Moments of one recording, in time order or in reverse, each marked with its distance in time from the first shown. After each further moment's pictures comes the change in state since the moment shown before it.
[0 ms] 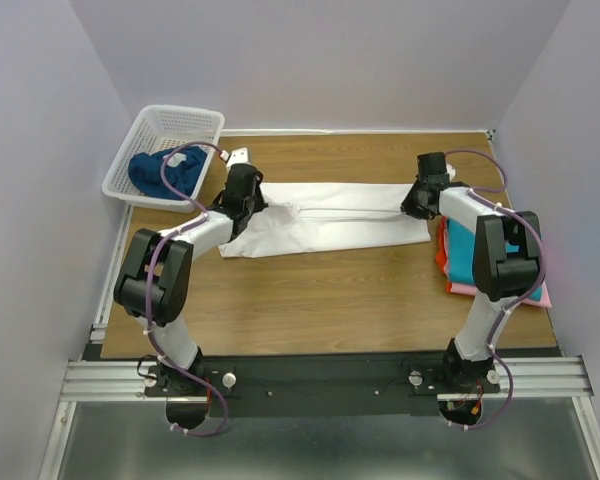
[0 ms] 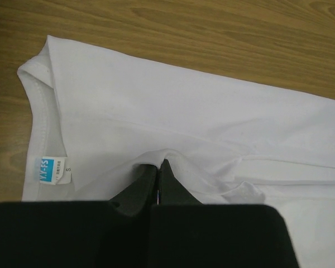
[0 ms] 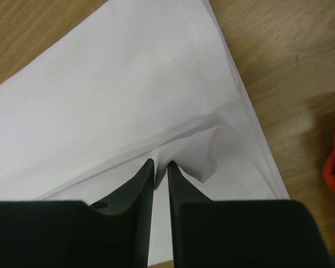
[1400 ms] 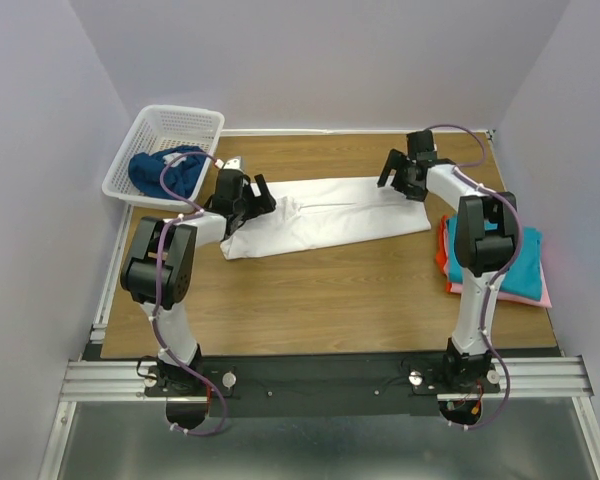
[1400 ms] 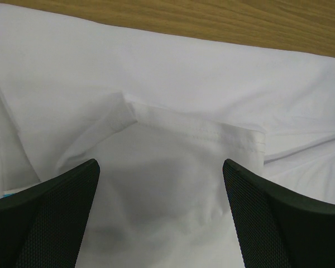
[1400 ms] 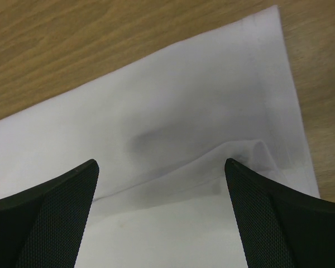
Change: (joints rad) left arm 0.097 0.144 -0.006 0.103 0.274 -0.028; right arm 0.016 0.268 0.356 -0.060 -0.095 -0.163
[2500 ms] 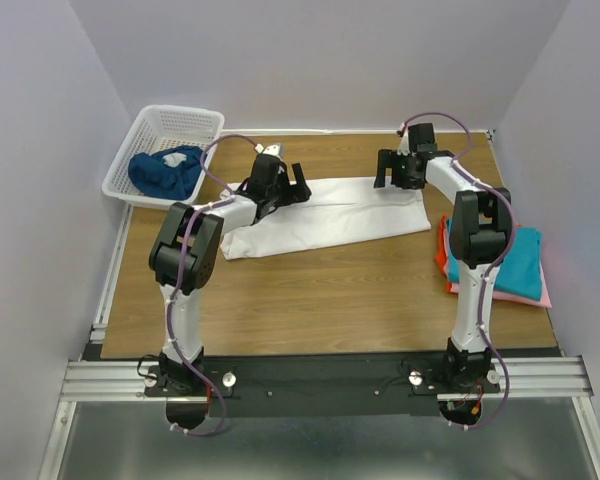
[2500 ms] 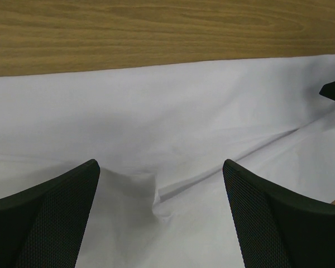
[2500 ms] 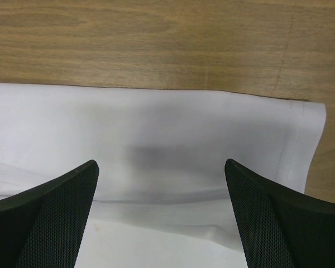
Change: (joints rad) left arm -0.140 0.138 0.265 -0.086 0.016 -0.014; right arm -0.021 0.108 0.195 -0.079 -0.163 -0.362
